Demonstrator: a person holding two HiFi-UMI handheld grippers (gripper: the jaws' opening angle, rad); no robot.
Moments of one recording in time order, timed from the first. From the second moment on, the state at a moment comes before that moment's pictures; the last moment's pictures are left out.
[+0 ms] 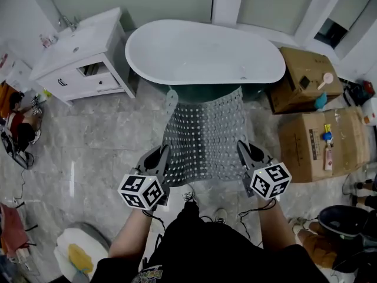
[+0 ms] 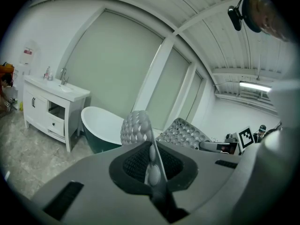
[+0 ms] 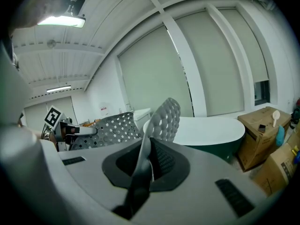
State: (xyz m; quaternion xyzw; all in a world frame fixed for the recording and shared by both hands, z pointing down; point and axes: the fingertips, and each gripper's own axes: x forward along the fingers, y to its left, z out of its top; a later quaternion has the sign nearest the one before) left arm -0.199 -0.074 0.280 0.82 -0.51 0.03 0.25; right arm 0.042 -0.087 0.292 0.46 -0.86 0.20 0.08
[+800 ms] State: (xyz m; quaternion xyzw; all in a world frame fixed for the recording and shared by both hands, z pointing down) left arm -0.275 -0.152 0.286 0.82 -0.51 0.02 0.24; right arm -0.007 -0.158 0.298 0.49 -0.85 0.18 0.09
